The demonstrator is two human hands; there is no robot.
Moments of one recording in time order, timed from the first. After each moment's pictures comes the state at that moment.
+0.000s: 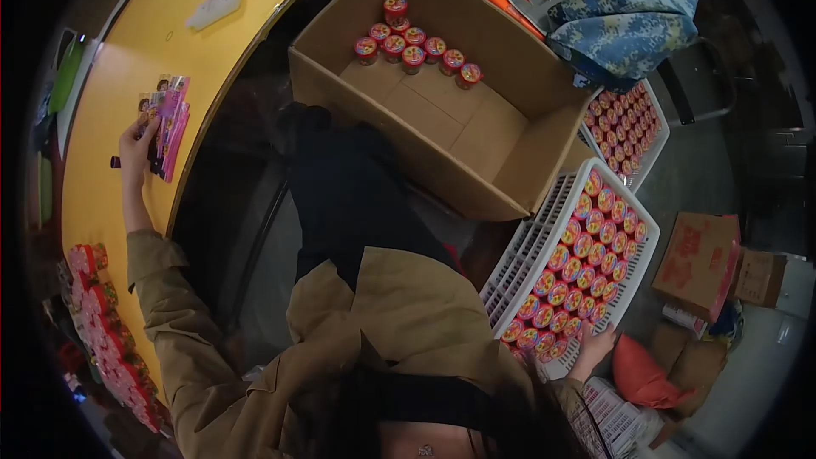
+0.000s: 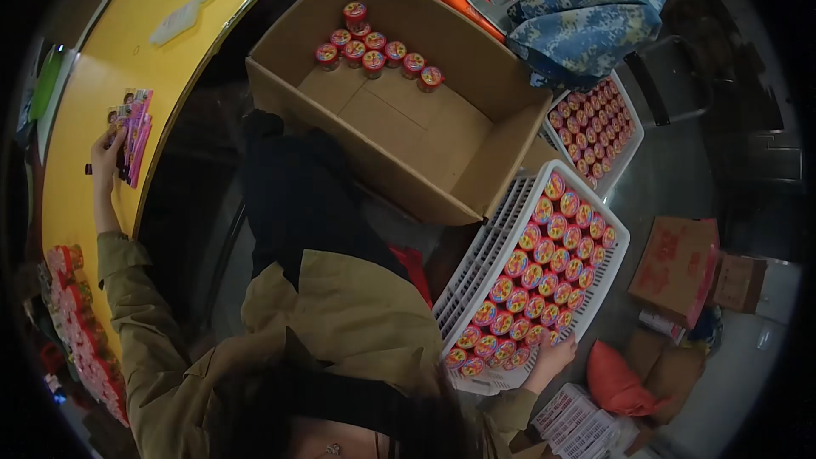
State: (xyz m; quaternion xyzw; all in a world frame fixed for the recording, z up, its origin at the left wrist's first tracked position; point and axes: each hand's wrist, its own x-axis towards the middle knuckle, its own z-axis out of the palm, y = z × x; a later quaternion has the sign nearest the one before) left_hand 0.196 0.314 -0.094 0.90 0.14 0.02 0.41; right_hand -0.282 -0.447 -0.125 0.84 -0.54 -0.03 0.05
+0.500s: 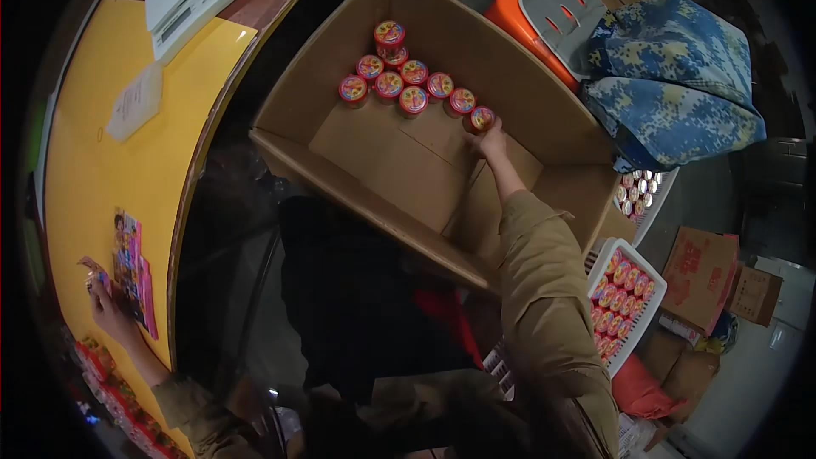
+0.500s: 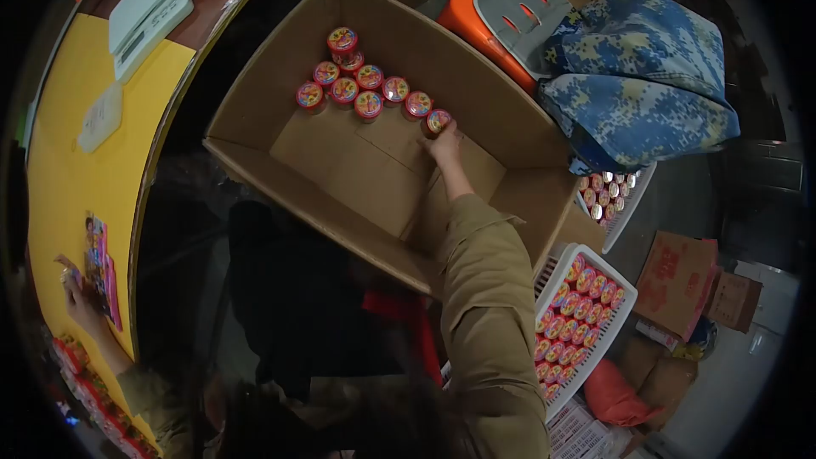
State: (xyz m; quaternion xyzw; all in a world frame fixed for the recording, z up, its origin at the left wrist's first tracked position) left_hand 0.150 0.386 -0.129 0.81 0.27 0.25 0.45; right_hand 0.308 -0.360 -0.391 0.89 -0.31 -0.14 -0.29
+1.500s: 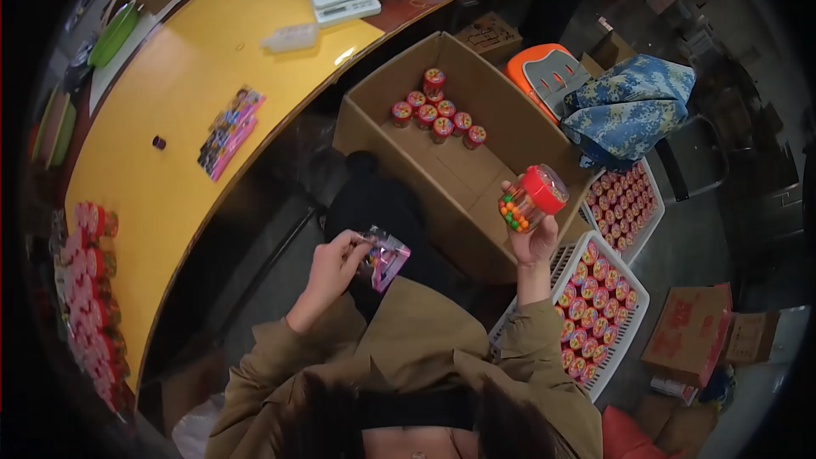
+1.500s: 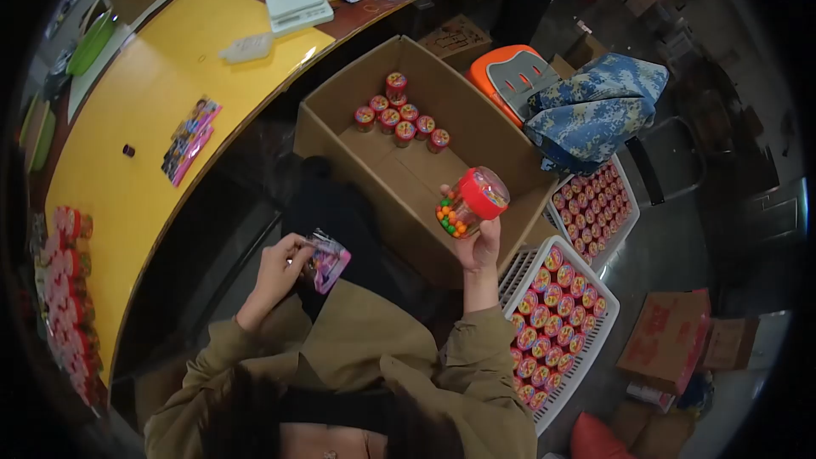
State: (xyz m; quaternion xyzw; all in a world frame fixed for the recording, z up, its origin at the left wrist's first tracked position) left_hand 0.016 0.032 -0.122 0.84 0.03 -0.12 0.53; right_hand 0.070 -0.283 -0.112 0.35 0.08 0.03 -0.93
